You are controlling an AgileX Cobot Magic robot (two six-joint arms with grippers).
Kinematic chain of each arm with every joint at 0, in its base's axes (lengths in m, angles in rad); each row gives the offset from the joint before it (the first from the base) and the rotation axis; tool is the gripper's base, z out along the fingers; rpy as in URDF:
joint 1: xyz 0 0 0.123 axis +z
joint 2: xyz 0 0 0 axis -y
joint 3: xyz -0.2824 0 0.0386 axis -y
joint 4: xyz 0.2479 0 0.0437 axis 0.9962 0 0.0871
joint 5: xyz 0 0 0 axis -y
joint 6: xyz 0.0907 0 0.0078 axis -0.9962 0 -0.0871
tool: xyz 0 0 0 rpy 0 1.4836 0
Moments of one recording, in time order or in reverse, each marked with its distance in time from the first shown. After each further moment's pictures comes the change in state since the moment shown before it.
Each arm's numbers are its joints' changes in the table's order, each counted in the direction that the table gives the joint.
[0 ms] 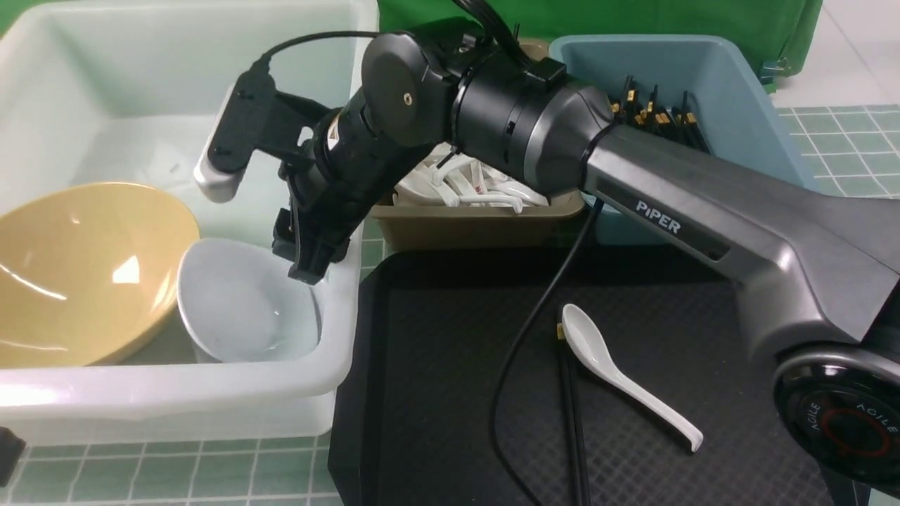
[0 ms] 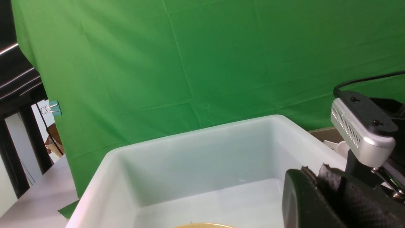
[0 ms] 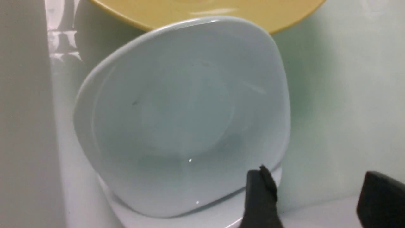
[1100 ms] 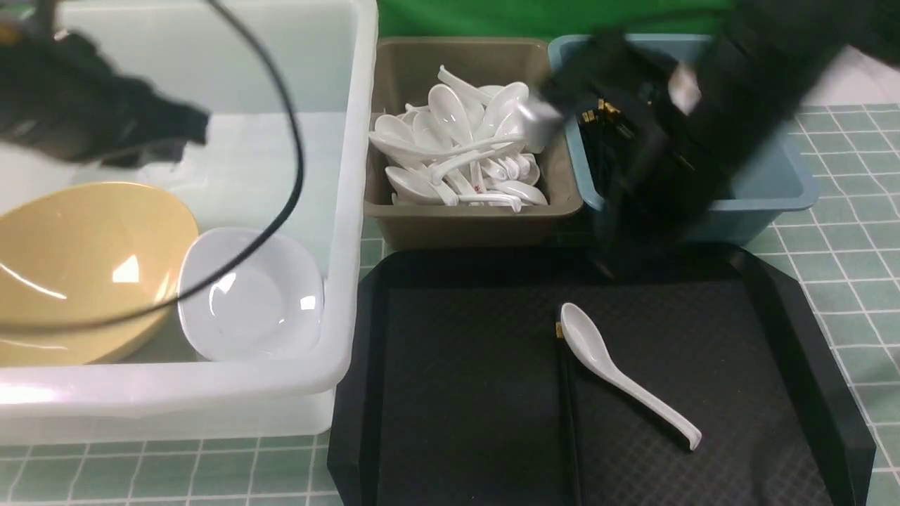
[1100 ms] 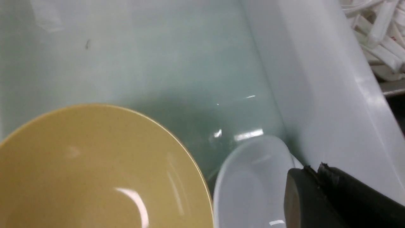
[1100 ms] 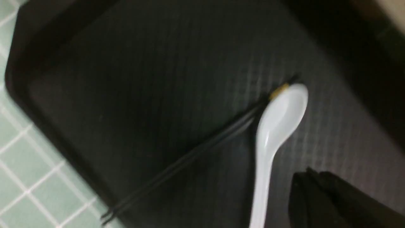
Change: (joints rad) right arm -0.248 0.745 -0.868 -0.107 -0.165 -0.317; left arm -0.038 -1.200 1.028 -0.817 -0.825 -0.671
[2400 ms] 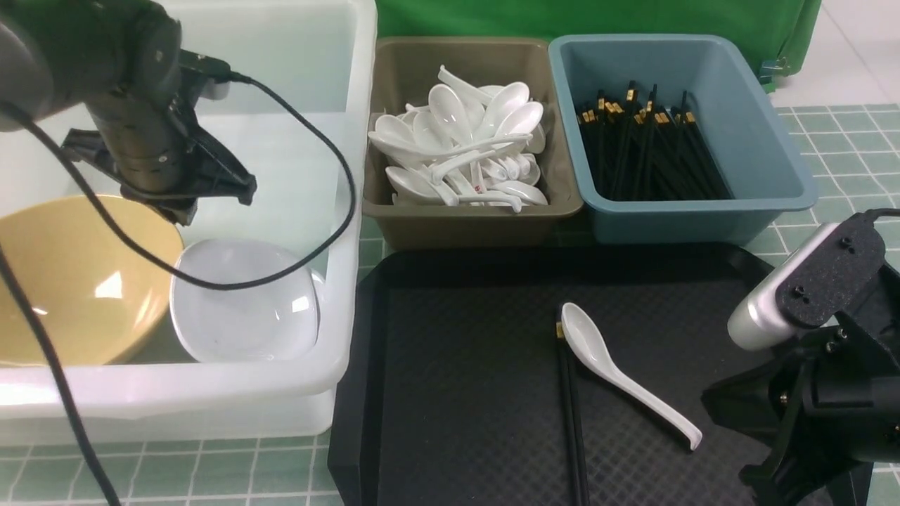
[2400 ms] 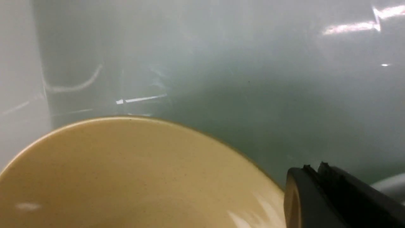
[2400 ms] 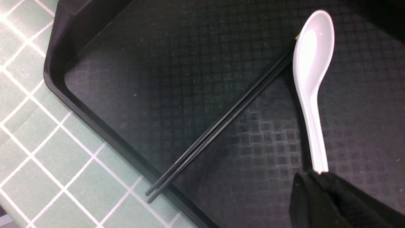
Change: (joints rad) right arm 0.000 0.526 -0.698 0.128 0.476 -0.083; left arm -0.007 -0.425 0.172 0.303 -0.109 0.185
